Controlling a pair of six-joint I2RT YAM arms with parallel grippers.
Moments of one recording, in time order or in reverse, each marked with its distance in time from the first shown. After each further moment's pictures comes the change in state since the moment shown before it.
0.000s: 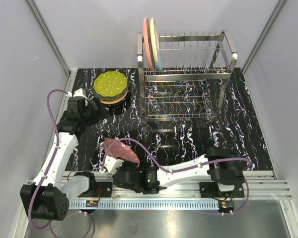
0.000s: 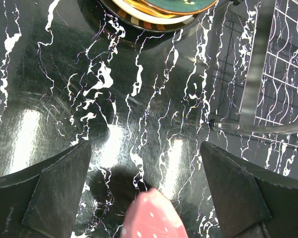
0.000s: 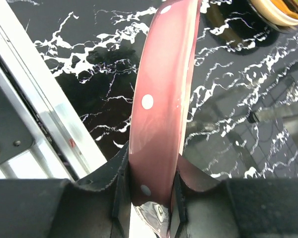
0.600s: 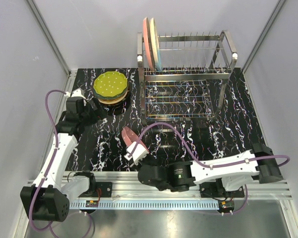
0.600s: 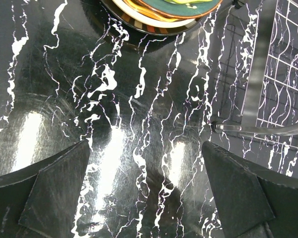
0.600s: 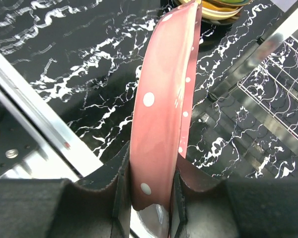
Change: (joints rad) left arm 0.010 -0.013 0.000 -0.004 -0.007 0.011; right arm 0.037 -0.400 -0.126 -0.170 0.130 0.198
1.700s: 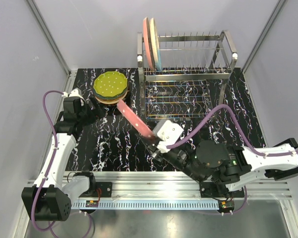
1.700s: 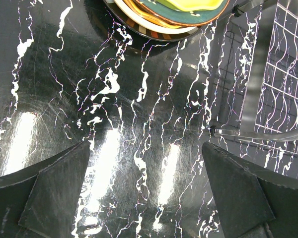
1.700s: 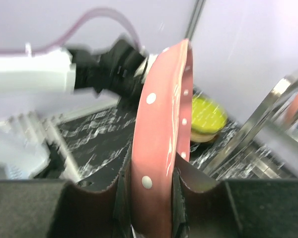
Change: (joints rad) left arm 0.053 0.000 0.000 0.006 0.045 0.000; right arm 0.112 -0.262 0.415 -0.096 -0.077 -0.392
